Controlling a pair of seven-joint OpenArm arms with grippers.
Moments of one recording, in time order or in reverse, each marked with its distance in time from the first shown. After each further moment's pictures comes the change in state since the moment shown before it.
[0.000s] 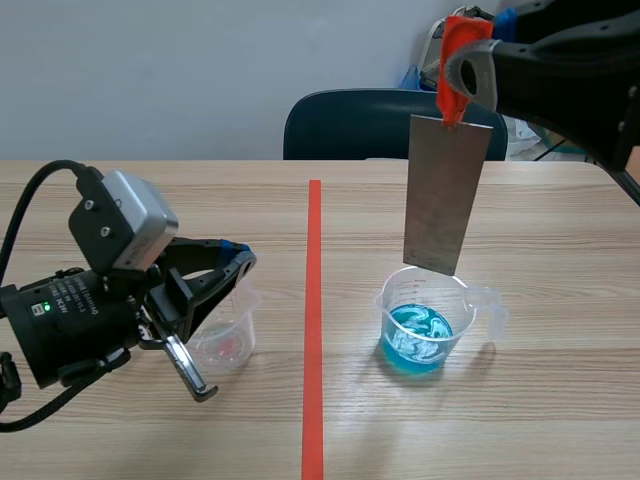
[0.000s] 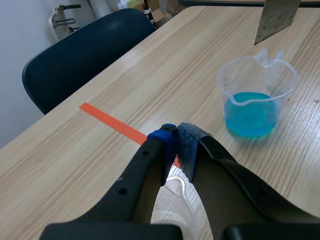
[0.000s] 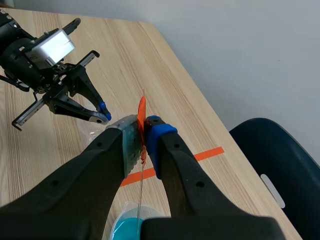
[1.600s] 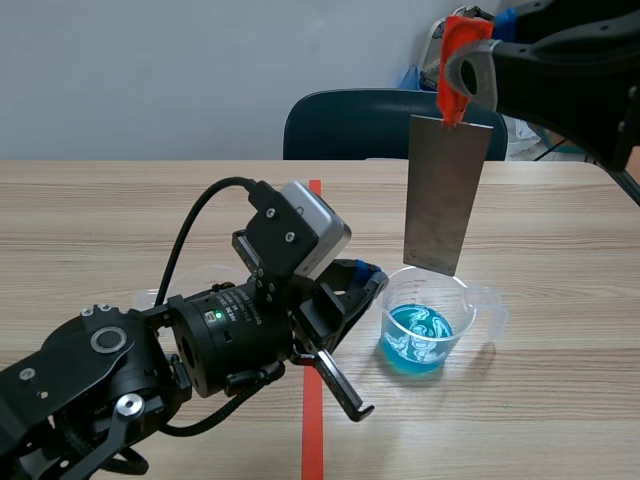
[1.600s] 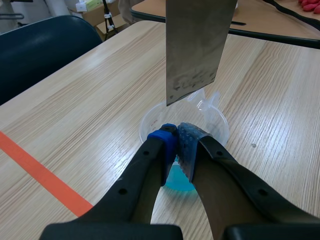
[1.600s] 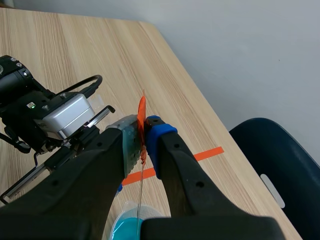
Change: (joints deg) left arm -6.5 15.9 11.5 -4.4 2.2 -0.6 9.4; right arm 0.0 0.0 0.0 0.0 0.0 0.0 0.0
